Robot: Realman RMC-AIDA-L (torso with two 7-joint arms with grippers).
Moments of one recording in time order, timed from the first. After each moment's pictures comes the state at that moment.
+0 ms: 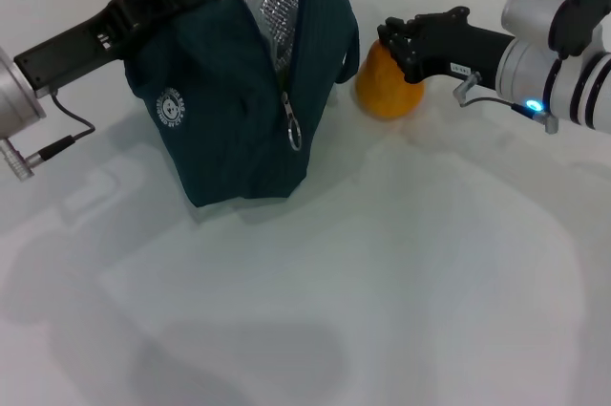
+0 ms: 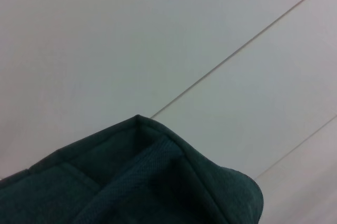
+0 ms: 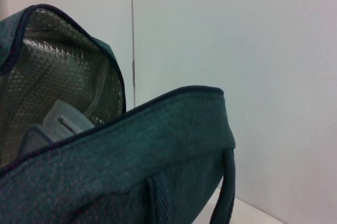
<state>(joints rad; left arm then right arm) -0.45 -2.08 0.64 0.64 1.58 1.47 -2.00 0.87 2.03 -1.91 -0.24 -0.40 -0.72 0.82</state>
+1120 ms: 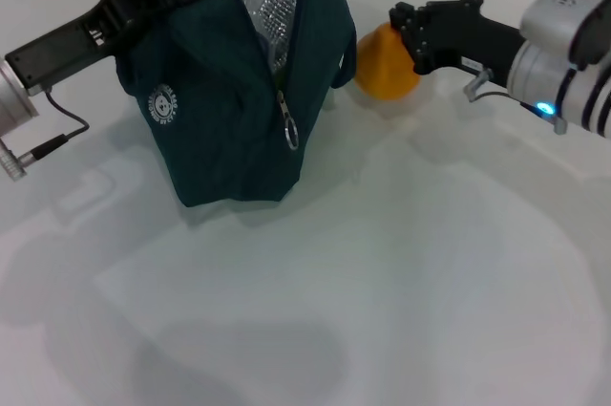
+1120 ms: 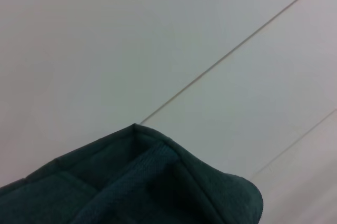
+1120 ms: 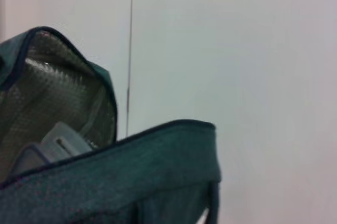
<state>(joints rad) -0.45 -2.08 0.64 0.65 1.57 1.50 -1.99 0.76 2.02 -1.86 -0.38 -0.38 -0.72 0.71</state>
